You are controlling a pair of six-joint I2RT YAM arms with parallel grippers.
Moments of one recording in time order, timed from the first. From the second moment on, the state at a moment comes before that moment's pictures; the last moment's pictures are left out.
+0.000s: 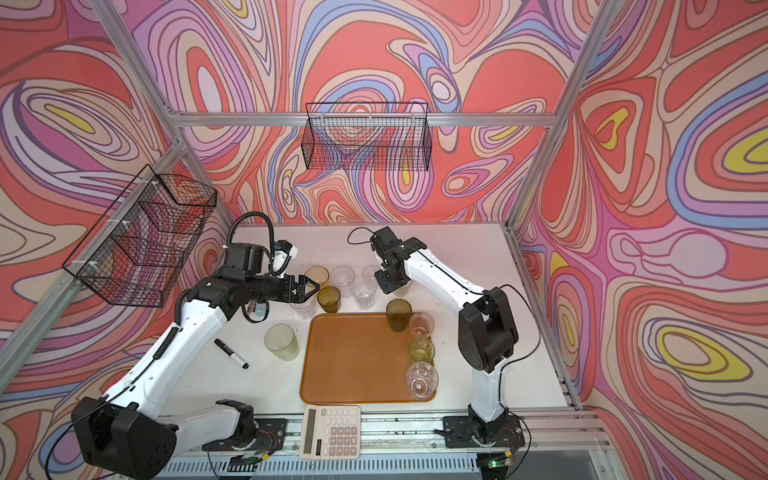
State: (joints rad) left arm -0.23 1.22 1.13 -0.73 0.44 -0.18; right arm 0.56 1.89 1.69 -1.01 0.09 0.05
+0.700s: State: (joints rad) left arm -0.23 1.22 1.13 -0.73 0.44 -0.18; right arm 0.58 1.76 1.72 -1.15 0.13 0.09
